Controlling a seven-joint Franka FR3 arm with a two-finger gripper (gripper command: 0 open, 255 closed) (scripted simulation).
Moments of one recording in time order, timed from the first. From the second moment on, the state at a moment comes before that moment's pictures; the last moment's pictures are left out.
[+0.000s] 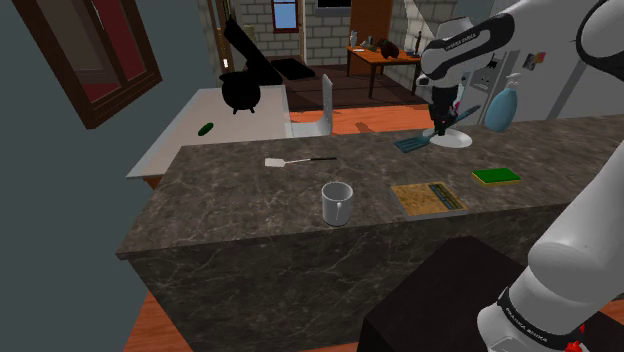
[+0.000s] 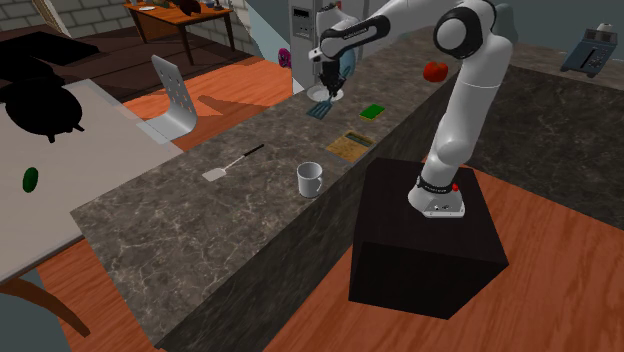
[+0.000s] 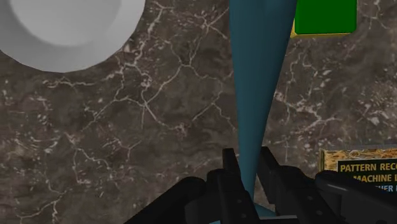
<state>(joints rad) -0.23 0.03 -0.33 -1.98 -0.15 1.97 -1.57</state>
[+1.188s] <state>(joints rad) -0.33 0.20 -0.40 -1.93 -0.09 2.10 -1.76</state>
